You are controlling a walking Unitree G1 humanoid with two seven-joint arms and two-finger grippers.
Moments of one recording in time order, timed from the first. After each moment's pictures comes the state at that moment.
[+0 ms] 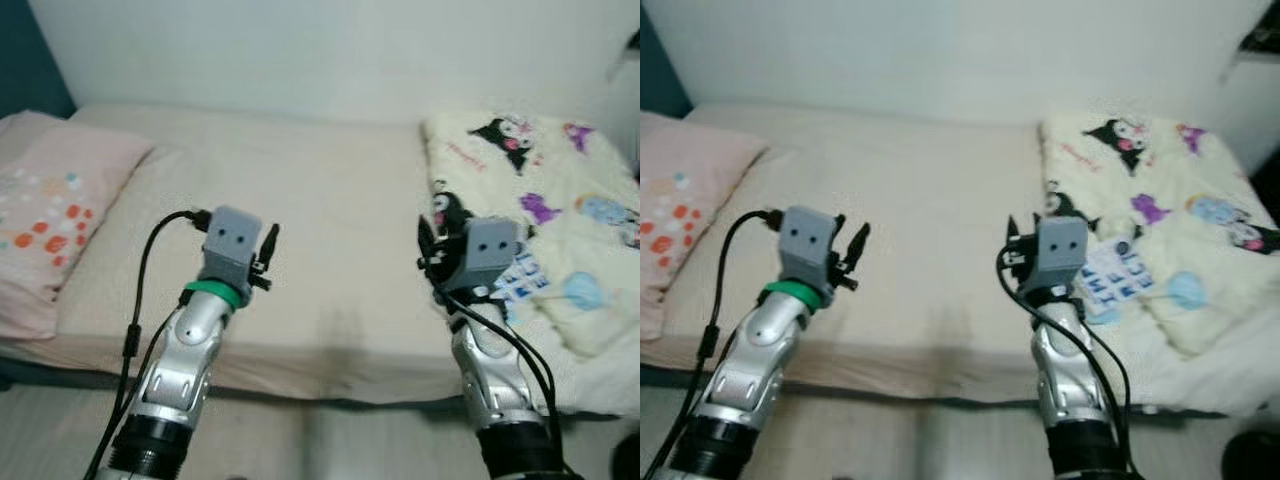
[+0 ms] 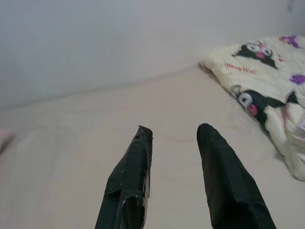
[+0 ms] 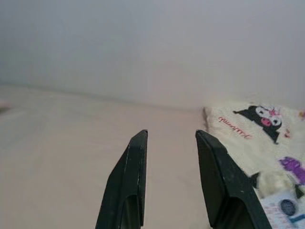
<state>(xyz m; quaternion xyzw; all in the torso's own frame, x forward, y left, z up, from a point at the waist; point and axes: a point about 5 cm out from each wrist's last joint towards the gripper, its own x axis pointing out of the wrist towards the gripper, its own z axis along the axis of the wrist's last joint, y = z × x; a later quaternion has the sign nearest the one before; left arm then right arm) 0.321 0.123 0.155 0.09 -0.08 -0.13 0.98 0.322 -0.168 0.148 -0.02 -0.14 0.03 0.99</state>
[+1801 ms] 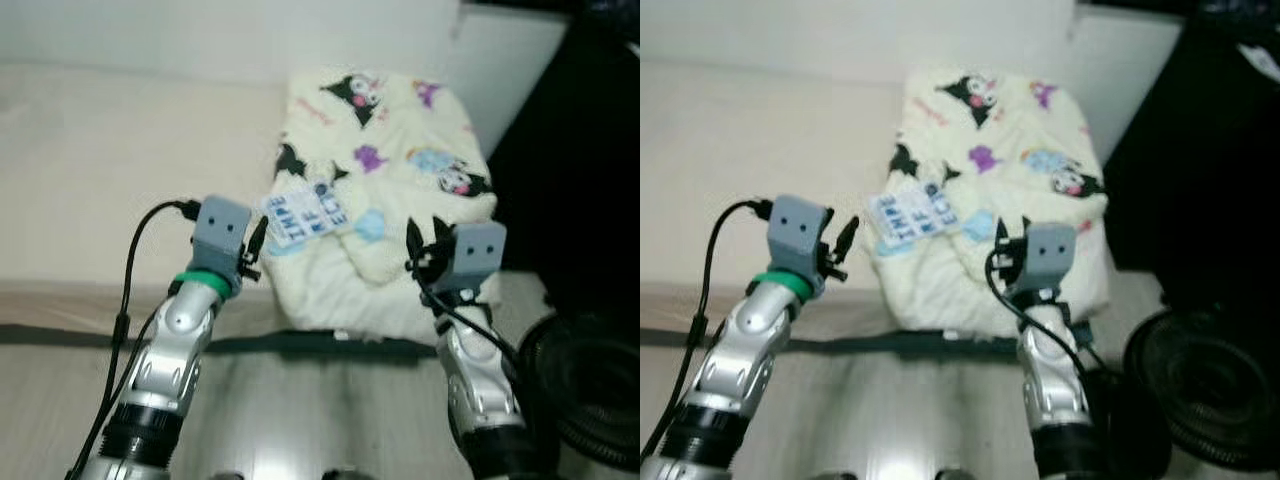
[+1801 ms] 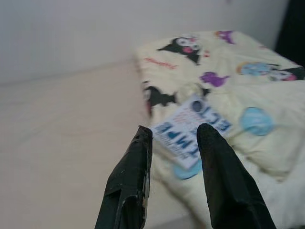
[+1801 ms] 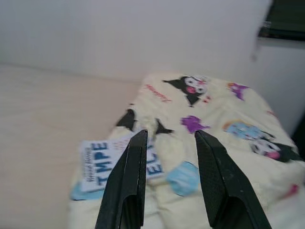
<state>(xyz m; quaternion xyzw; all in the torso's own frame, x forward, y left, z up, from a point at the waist) 0.326 0.128 0.155 0.09 -0.06 -0.11 0.99 0.321 -0.159 0.142 -0.01 -0.13 0.04 0.99</state>
